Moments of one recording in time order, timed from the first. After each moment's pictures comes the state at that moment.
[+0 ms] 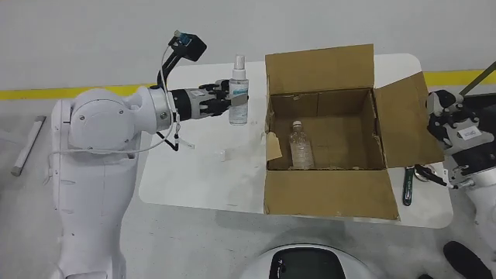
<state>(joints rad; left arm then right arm) 0.53 -1.10 -1.26 -1.75 0.26 -0.04 -1.33 -1.63 -1.17 1.84 -2.20 -0.92 -0.14 0.22</state>
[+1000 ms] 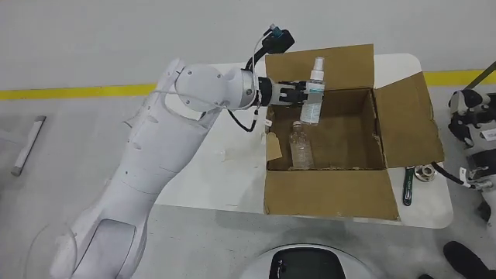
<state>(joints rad) 0.20 -1.27 -0.72 -1.32 -0.06 -0.04 -1.09 -1.68 -1.18 1.91 -2.21 -0.90 -0.09 0.19</state>
